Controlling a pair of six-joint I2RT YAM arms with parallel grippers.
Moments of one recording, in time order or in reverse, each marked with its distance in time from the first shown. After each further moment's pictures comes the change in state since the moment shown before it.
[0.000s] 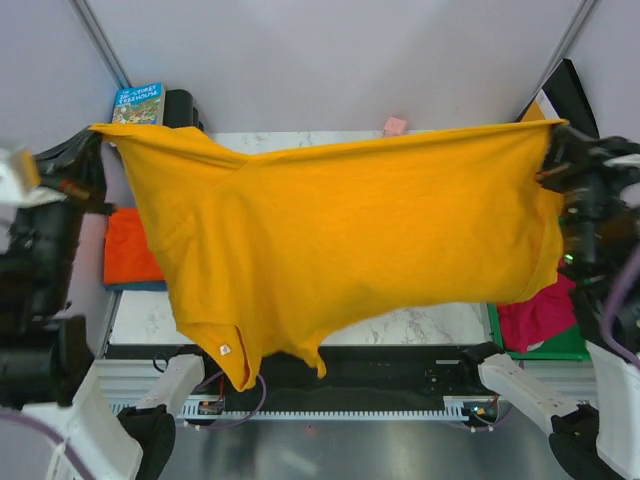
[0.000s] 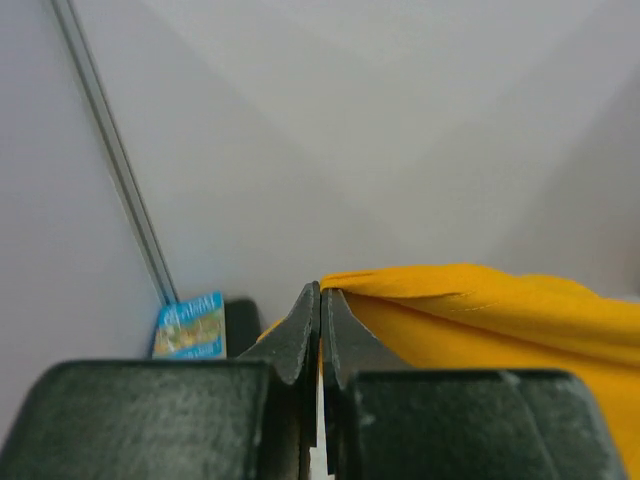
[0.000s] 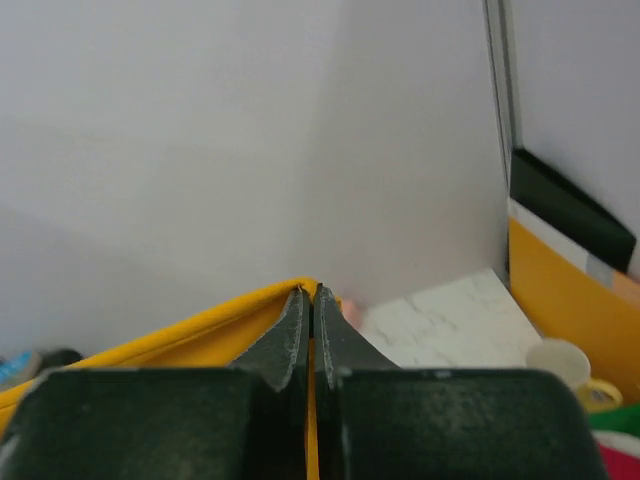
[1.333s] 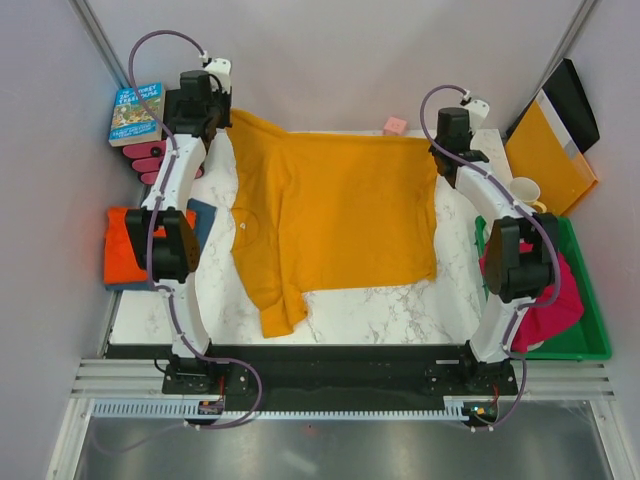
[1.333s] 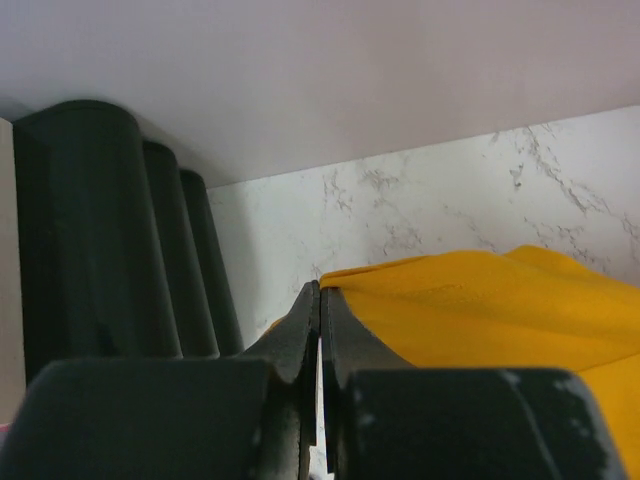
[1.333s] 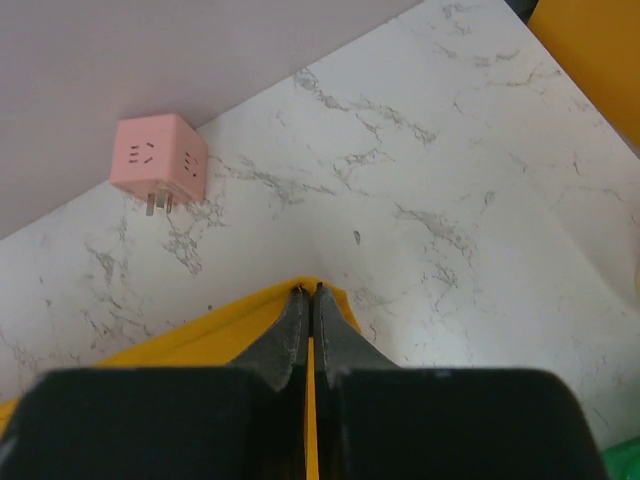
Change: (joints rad) left arm -0.121 1.134 -0.052 0.323 -0.185 0.151; right arm -0.214 1.009 -0.182 0.325 -0.054 0.211
